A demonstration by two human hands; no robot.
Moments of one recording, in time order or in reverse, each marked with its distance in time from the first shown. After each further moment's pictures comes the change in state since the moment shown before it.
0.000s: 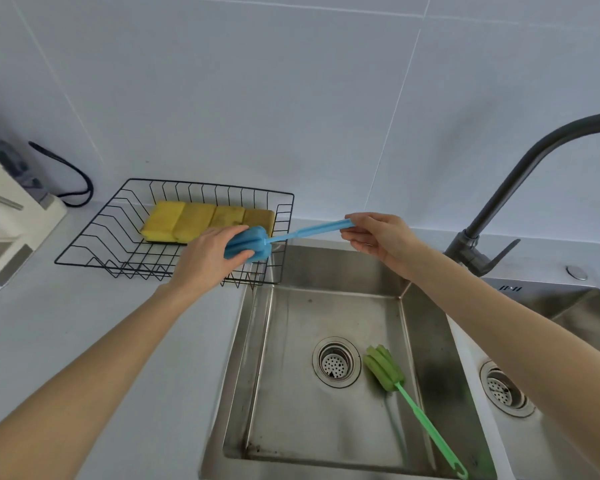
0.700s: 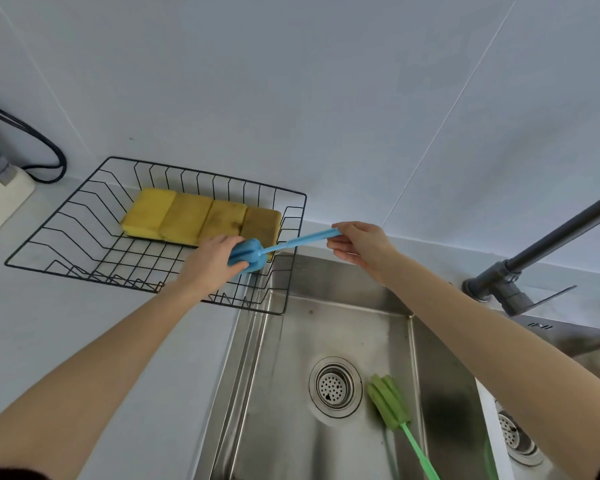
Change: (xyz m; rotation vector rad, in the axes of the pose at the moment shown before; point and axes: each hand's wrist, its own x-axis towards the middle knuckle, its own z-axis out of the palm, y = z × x) left_hand 0.068 -0.060 0.059 0.053 -0.248 -0.149; right_hand 0.100 0.014 0.042 -0.134 0.074 0.170
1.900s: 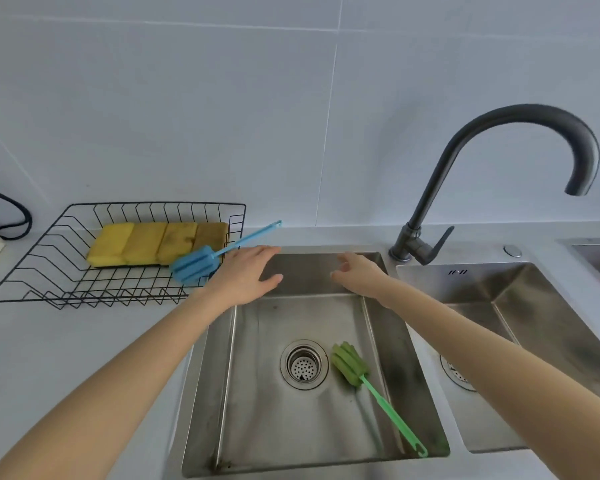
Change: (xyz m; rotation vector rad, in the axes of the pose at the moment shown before) left_hand -0.077 0.150 -0.004 0.179 -0.098 0.357; right_hand -0.112 0.055 -0.096 -0.769 0.056 -0.093
